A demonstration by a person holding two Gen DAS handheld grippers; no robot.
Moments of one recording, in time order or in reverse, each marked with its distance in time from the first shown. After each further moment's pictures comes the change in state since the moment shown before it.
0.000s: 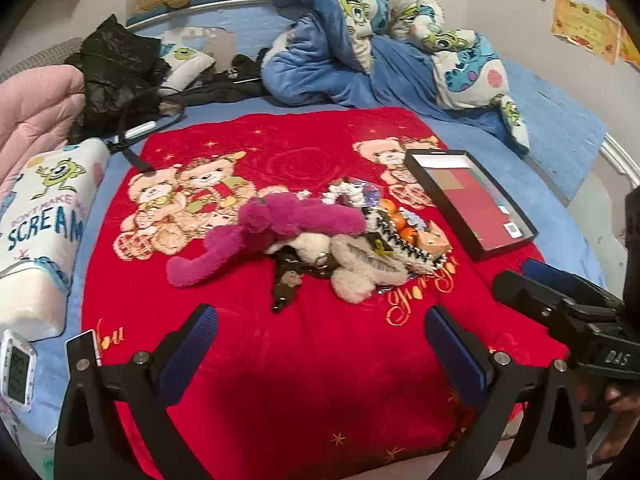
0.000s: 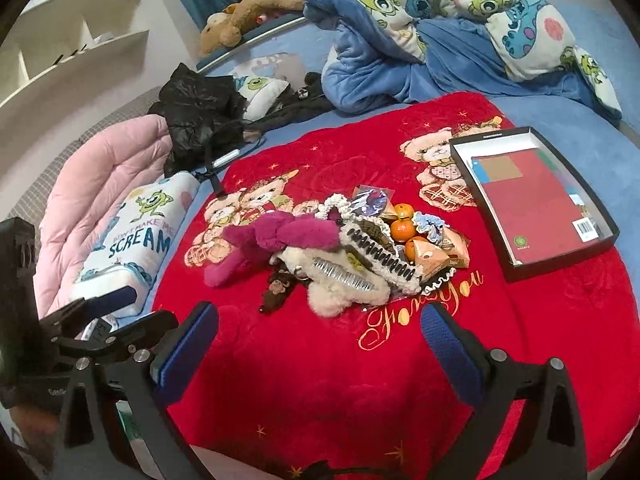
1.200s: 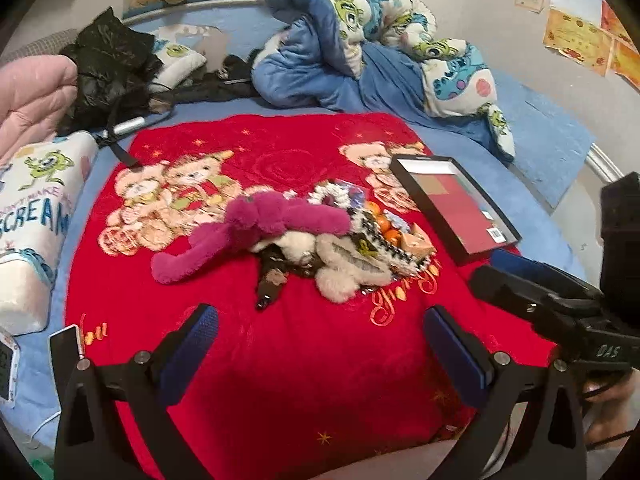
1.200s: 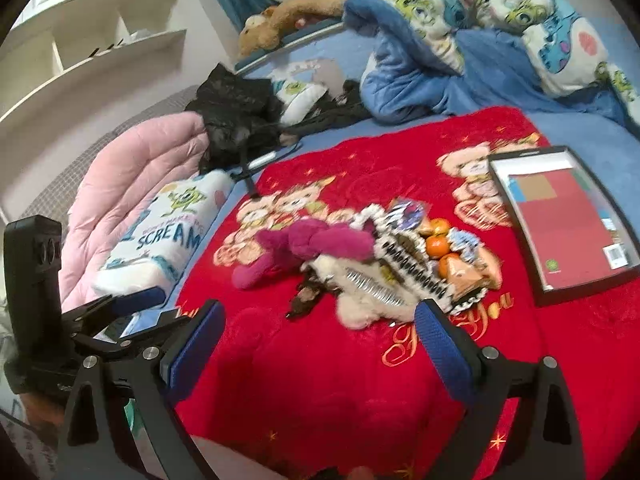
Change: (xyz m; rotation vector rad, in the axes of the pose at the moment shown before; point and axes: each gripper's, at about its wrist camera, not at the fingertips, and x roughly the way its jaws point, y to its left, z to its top) left arm -0.003 0.005 -0.007 -0.029 -0.008 -0.080; right arm 0.005 0.005 0.005 -0.073 -0.009 0.129
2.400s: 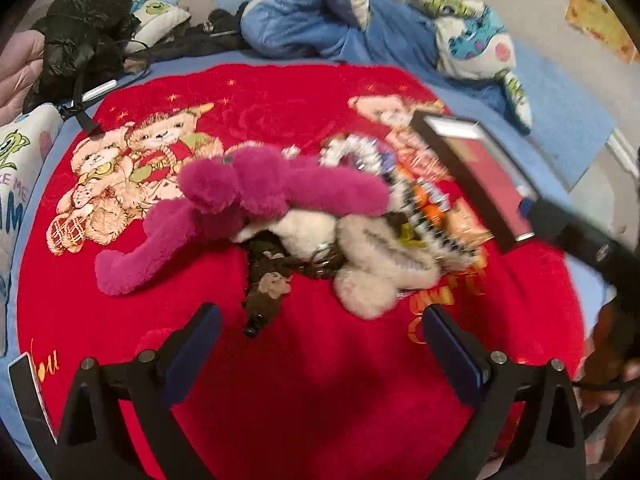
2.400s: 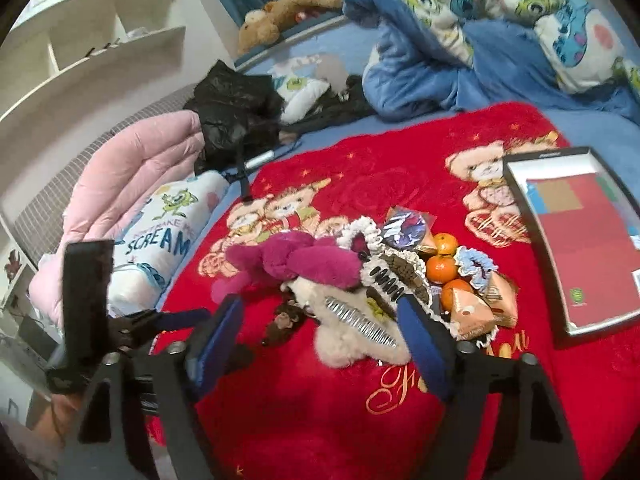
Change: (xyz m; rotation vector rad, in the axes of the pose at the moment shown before) left arm 0.136 0.025 0.015 0.013 0.150 0.001; right arm 0.060 -0.038 0.024 -0.007 0.005 0.025
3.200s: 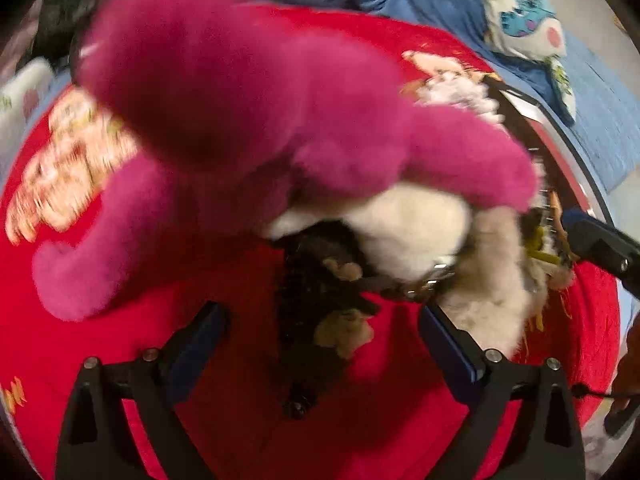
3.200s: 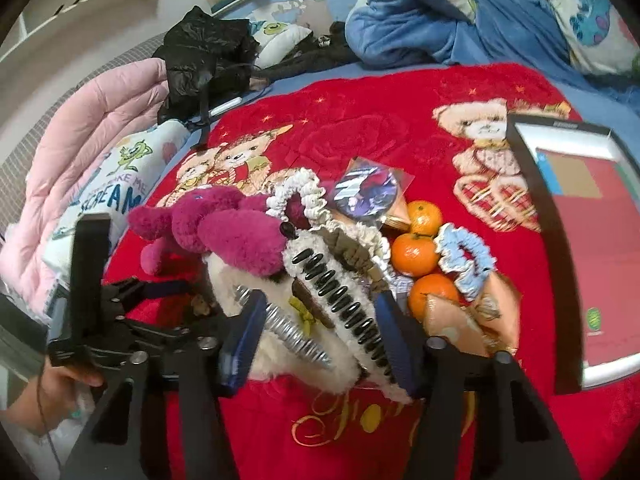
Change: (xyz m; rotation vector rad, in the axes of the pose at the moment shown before) left arm 0.110 0.042 0.013 -0.096 0.132 0.042; right arm 0.081 -0.048 0.002 -0.039 0.186 -0.074
